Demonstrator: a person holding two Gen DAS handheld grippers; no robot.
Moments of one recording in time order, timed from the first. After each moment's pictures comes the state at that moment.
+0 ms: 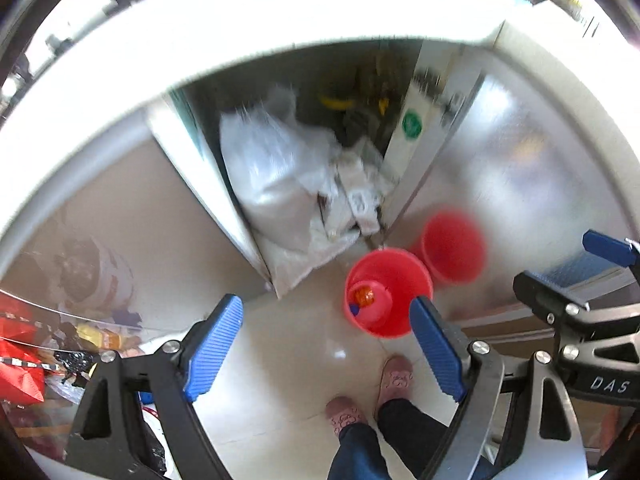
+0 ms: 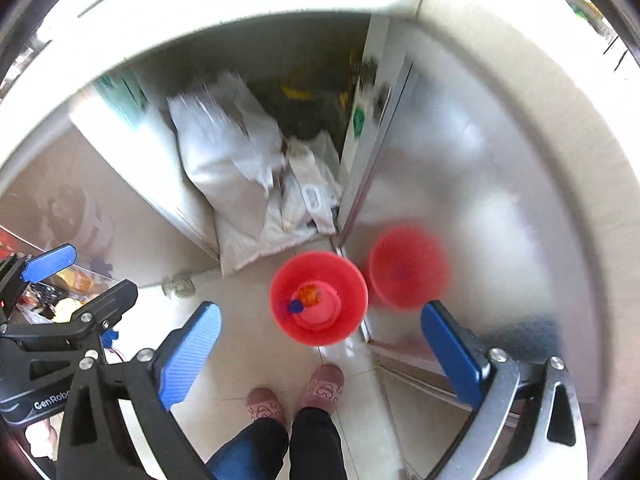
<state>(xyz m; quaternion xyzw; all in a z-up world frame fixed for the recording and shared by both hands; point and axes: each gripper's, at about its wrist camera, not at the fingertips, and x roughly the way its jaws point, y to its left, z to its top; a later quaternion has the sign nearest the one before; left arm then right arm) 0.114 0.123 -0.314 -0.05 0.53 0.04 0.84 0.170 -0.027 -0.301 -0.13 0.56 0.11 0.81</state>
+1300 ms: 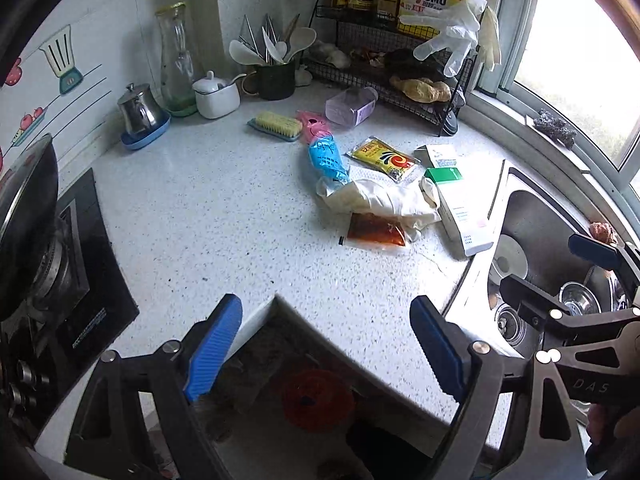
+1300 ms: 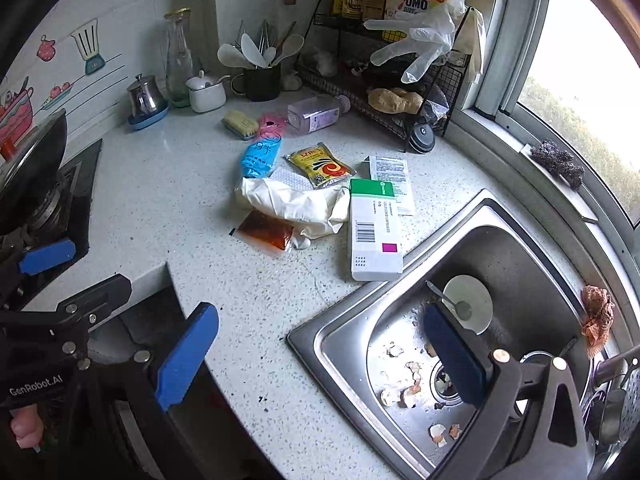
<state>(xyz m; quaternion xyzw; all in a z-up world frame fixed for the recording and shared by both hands) 0.329 -0.060 -0.098 0.04 0.47 -0.13 0.87 0.283 -0.191 -0.095 -0.04 0.47 -0.03 0.88</state>
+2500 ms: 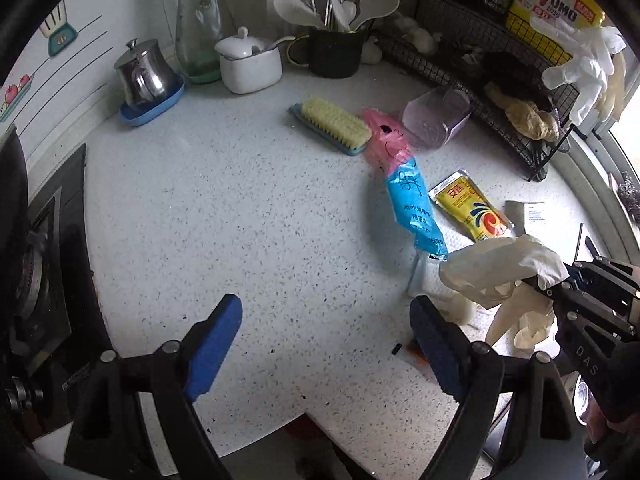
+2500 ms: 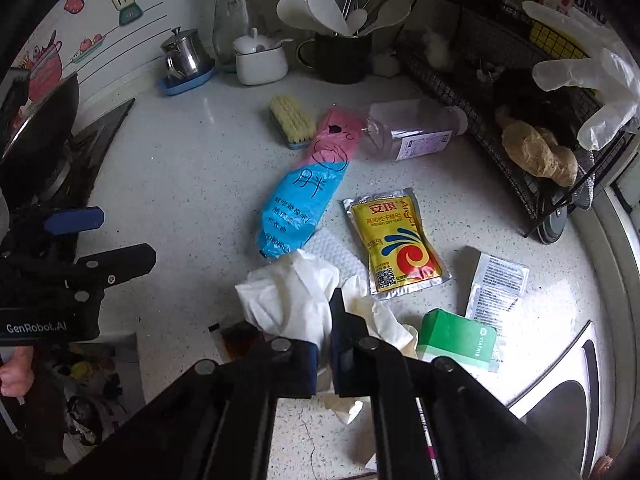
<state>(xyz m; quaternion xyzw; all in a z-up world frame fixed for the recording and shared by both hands) 0.458 -0.050 -0.136 0.01 0.52 -0.05 0.85 0.424 -0.193 -0.113 -0.08 0.51 0.13 0.85</state>
